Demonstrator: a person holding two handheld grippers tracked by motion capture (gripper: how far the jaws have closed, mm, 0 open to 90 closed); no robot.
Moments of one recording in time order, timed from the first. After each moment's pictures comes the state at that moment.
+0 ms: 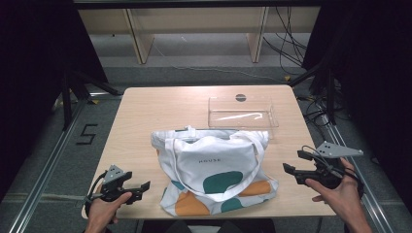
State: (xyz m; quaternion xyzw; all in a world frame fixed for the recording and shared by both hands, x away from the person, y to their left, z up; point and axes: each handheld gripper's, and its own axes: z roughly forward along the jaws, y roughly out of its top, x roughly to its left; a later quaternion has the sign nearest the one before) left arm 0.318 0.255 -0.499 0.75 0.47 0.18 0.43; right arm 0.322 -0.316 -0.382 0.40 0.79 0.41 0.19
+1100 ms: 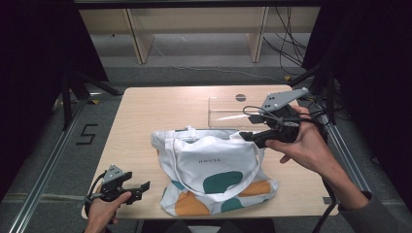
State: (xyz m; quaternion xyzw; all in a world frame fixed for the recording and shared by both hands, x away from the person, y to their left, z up) left arm 0.318 0.255 -0.500 0.74 0.48 0.17 0.44; right arm 0.371 -0.192 -0.261 0.23 0.88 0.37 0.16
